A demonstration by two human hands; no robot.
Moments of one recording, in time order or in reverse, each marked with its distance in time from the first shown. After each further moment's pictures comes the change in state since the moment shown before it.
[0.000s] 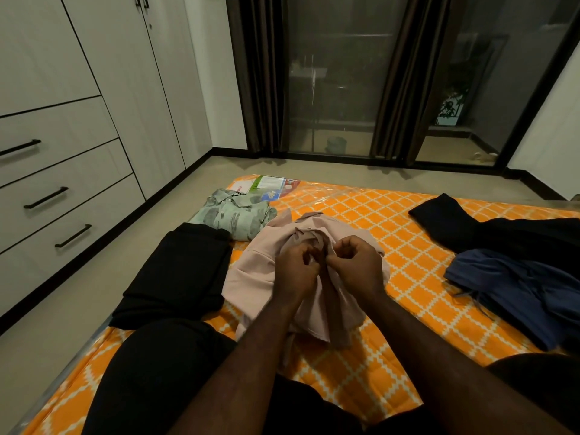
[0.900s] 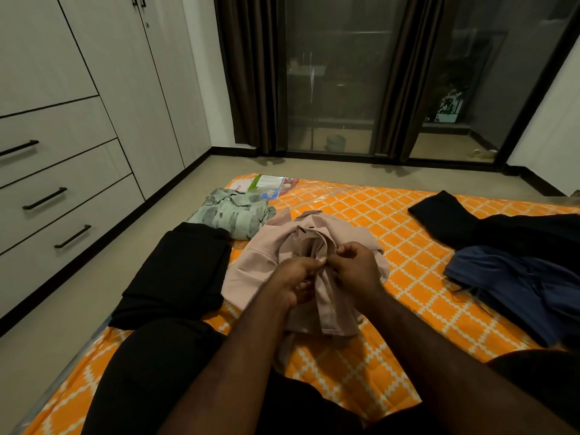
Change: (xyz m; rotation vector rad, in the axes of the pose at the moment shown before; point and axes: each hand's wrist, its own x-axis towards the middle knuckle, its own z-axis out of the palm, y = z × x) left_hand 0.003 0.002 -0.004 -0.739 -0.420 -0.856; right_hand -0.003 0.003 0.007 0.301 -0.054 0.297
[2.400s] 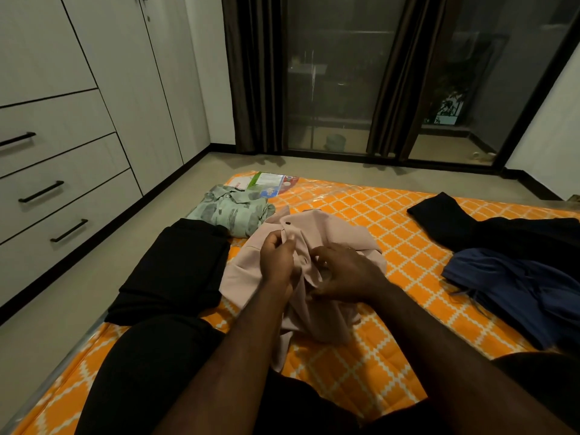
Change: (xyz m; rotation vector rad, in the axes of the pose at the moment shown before) left_hand 0.011 0.009 -0.006 -0.133 0.393 0.471; right_hand 0.002 -0.029 -0.014 -1.135 -0.512 -0.490
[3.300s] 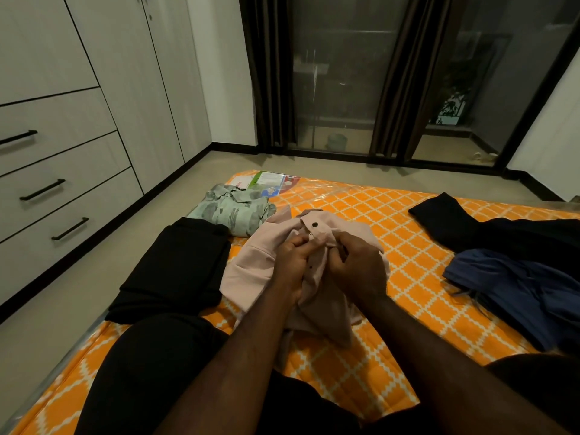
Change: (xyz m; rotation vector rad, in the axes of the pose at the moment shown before) left_hand -0.017 0.003 0.012 -0.273 -0.395 -0.079; right_hand -0.007 -0.009 0.014 0.315 0.726 0.125
